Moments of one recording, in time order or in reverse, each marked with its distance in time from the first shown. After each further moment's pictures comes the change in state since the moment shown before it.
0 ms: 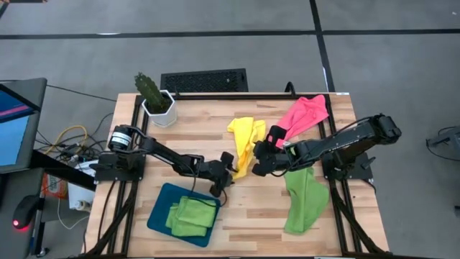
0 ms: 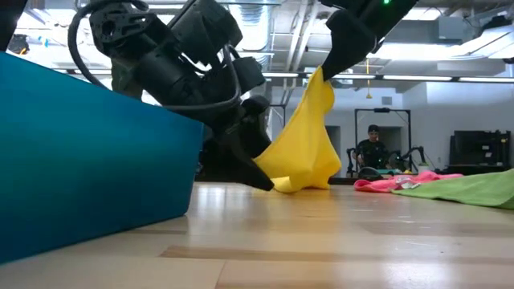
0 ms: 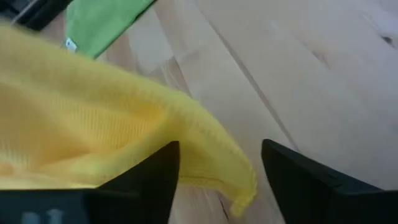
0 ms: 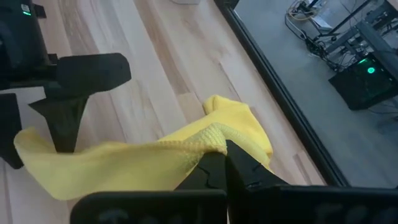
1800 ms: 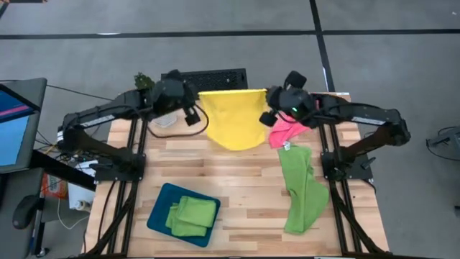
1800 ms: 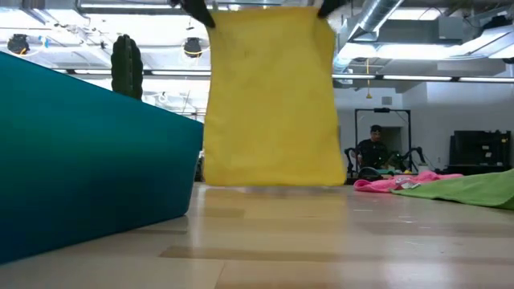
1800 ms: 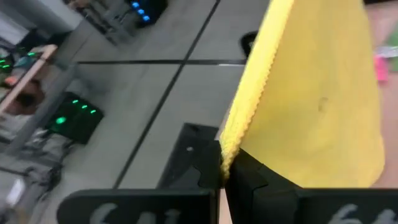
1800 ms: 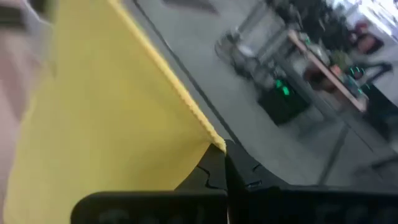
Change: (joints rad) left arm 0.443 -0.619 0.575 -1.108 -0.337 -0.212; right arm -0.366 -0.129 0.415 -0.177 -0.004 -0.430
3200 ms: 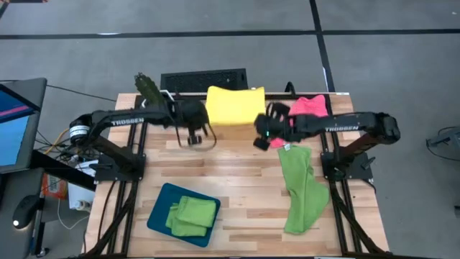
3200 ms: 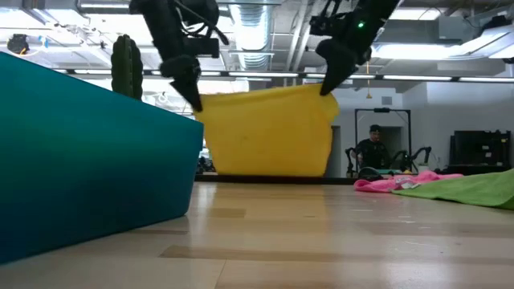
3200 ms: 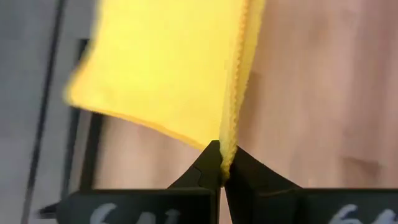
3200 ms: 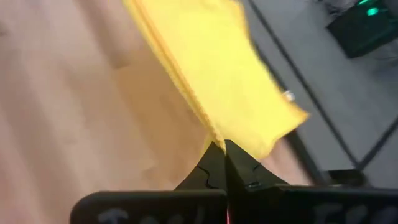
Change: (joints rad) left arm 0.032 0.154 -0.307 -0.047 0.262 -0.023; right arm 0.050 0.112 -0.314 -0.005 -0.176 0.337
